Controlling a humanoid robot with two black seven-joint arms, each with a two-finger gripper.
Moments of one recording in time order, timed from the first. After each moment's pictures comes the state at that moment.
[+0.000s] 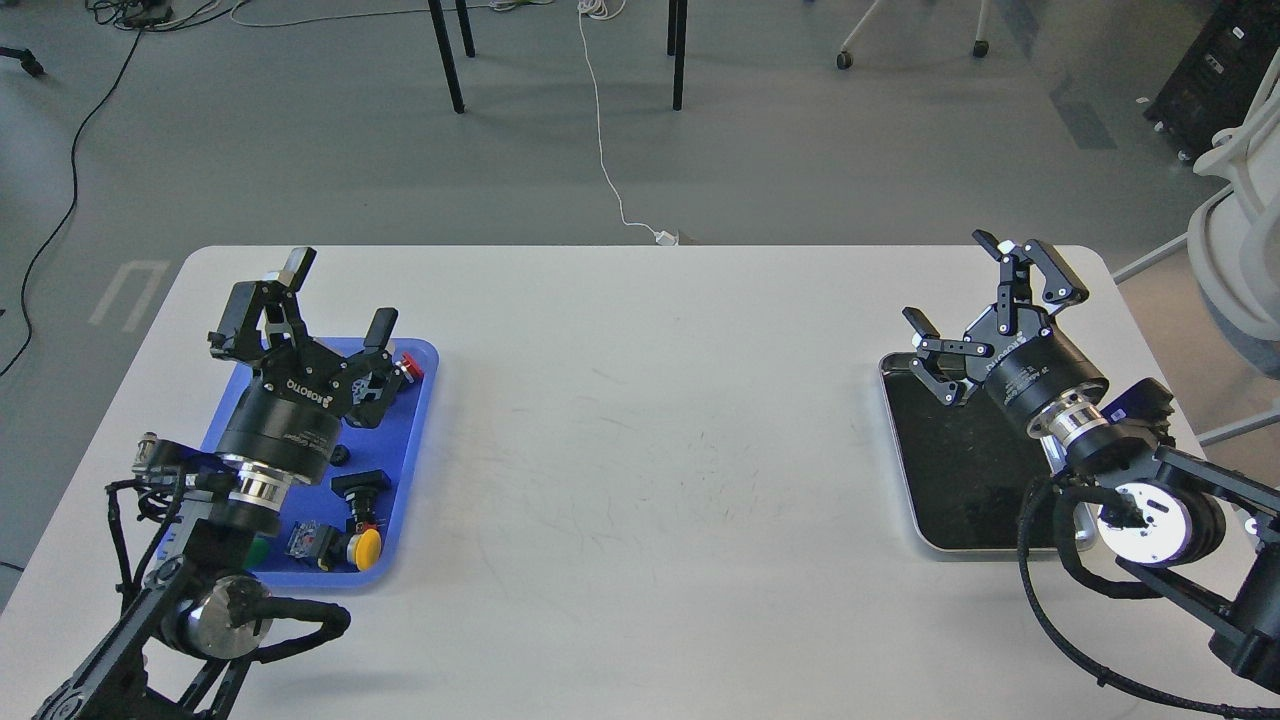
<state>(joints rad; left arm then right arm) 0.01 0.15 -1.37 -1.39 0.74 -0.30 -0.38 0.51 -0.65 0.49 1.26 0.09 0.16 0.49</state>
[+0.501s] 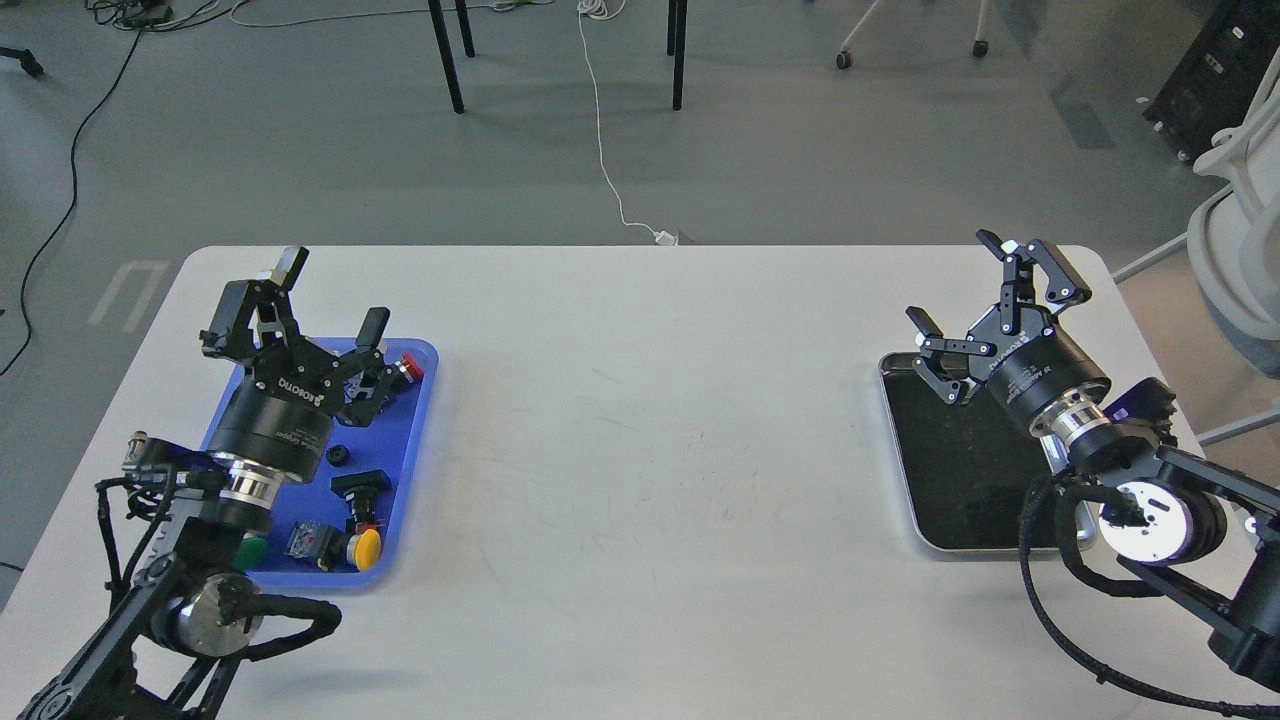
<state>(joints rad) 0.00 0.20 -1.37 -1.38 0.73 -0.29 -0.39 0.51 -0.64 0.49 1.23 0.09 0.17 0.49</state>
